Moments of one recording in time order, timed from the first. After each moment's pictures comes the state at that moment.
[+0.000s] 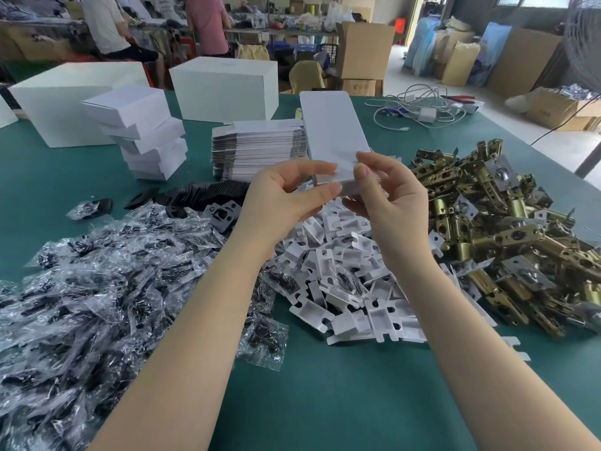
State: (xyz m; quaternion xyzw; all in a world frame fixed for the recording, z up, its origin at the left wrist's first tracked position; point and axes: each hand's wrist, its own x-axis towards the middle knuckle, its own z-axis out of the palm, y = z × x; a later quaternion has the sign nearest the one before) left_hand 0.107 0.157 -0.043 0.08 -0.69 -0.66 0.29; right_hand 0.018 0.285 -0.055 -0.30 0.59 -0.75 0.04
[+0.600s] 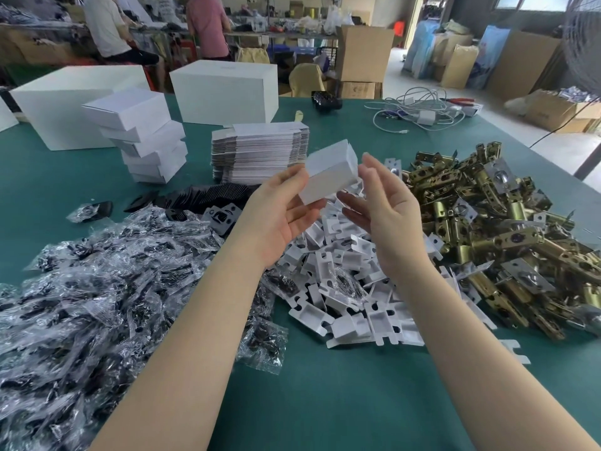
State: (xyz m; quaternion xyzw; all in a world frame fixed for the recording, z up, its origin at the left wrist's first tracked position) left_hand 0.100 0.153 -0.048 0.18 -0.47 -0.84 0.21; right_hand 0.008 0.283 -0.067 -0.25 0.57 -0.77 0.12
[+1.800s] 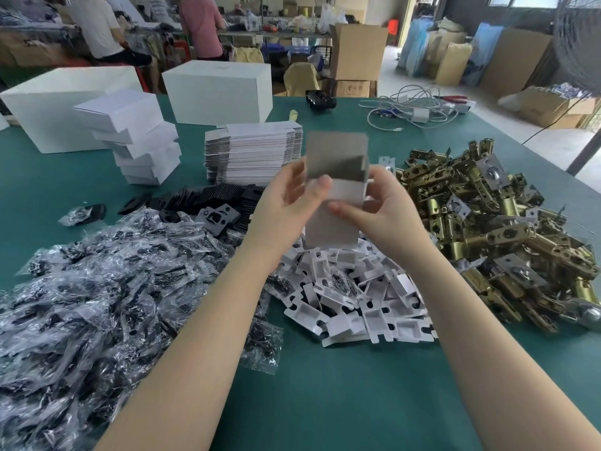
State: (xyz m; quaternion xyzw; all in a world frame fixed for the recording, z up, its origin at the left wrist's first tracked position) left_hand 0.095 0.164 -0.062 0.10 -0.73 -0.62 0.28; right_hand -0.008 0.296 -0.063 -0.38 0.71 -0.59 0.05
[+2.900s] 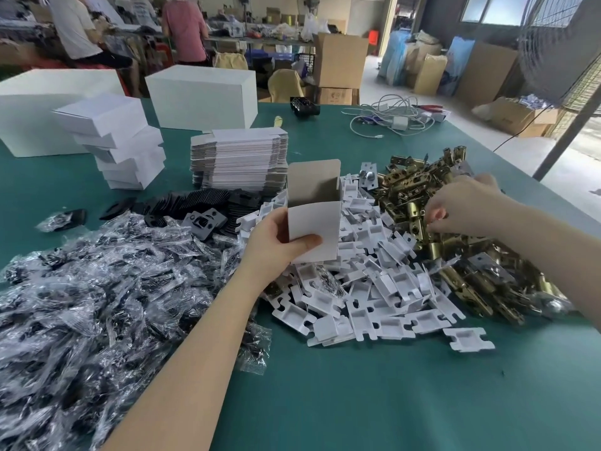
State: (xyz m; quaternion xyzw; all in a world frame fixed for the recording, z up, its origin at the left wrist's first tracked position) left_hand 0.082 0.149 -0.126 0.09 -0.71 -0.65 0.26; right_hand -0.112 0.390 -0.023 -0.36 0.91 0.19 -0.04
